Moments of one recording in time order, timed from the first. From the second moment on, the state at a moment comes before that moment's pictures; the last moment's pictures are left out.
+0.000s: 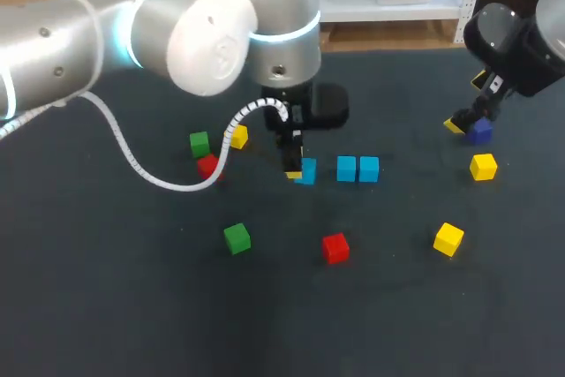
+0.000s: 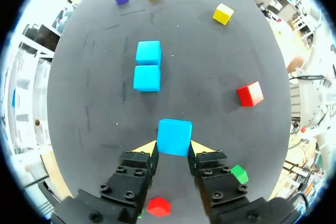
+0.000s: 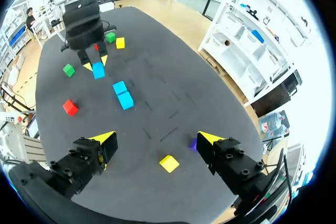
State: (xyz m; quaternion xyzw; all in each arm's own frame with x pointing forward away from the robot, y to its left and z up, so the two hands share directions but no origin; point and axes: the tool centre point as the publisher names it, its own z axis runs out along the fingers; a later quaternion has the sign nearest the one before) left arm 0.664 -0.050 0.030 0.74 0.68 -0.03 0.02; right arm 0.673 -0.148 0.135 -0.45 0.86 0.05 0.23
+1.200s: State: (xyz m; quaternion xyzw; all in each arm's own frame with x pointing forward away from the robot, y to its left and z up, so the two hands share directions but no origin) left arm 0.694 -0.078 0.004 0.68 0.73 0.01 0.05; right arm 0.673 -0.148 0.135 -0.45 0.86 0.05 0.23
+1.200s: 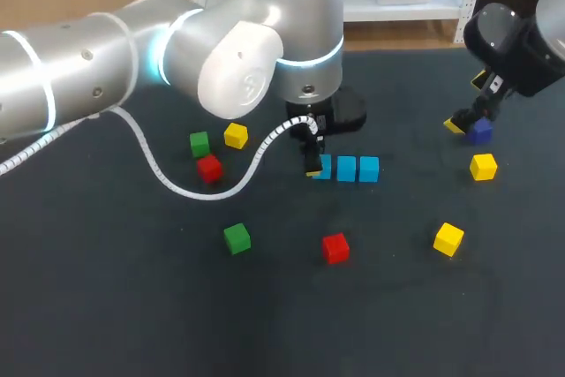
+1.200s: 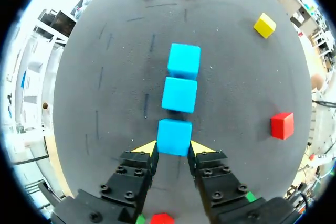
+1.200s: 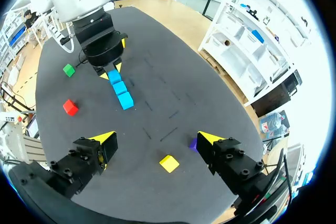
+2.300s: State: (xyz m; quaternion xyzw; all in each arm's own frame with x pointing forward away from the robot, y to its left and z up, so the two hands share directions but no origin) left arm 0.687 -0.079 0.001 0.69 0.72 0.00 0.03; right arm 0.673 -0.148 0.135 -0.45 0.86 0.05 0.23
